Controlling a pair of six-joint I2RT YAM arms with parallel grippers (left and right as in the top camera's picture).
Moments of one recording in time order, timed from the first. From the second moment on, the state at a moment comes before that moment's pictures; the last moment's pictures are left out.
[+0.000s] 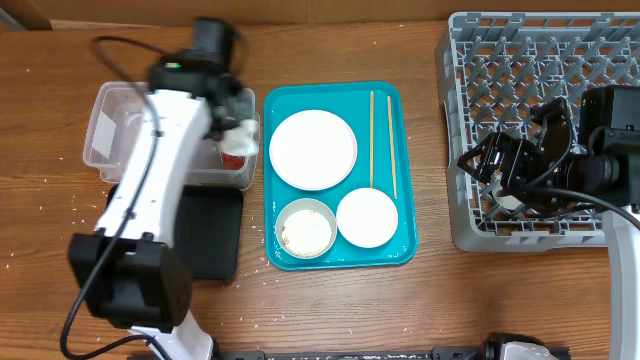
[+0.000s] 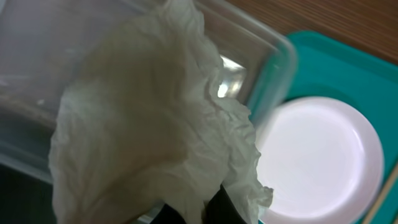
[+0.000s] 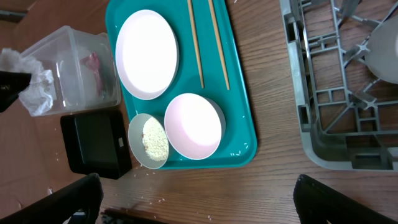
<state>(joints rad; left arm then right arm) -0.11 1.85 1.75 -1.13 -0.11 -0.53 -0.12 1.30 1.48 -1.40 -0.50 0.25</state>
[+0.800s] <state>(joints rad) -0.65 1.72 1.58 -1.32 -0.07 -0.57 -0.12 1.30 1.48 -1.40 -0.50 0.24</state>
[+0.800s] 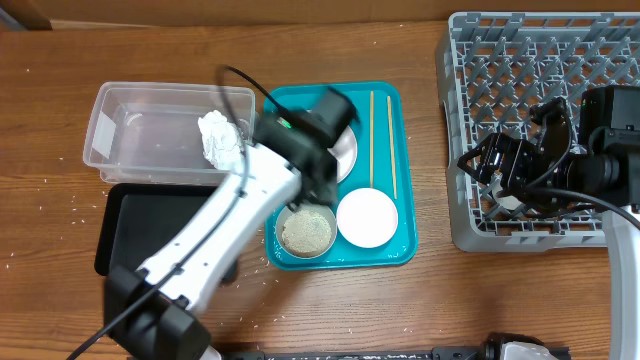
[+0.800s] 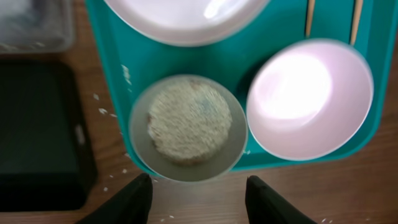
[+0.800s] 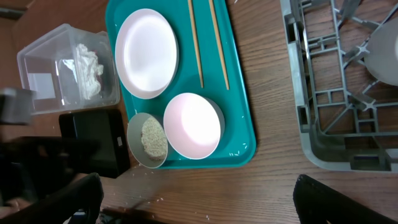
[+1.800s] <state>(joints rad) -0.85 1.73 1.07 -0.82 -0.10 -0.52 -0.12 1.30 1.48 -1.40 -0.50 0.24</state>
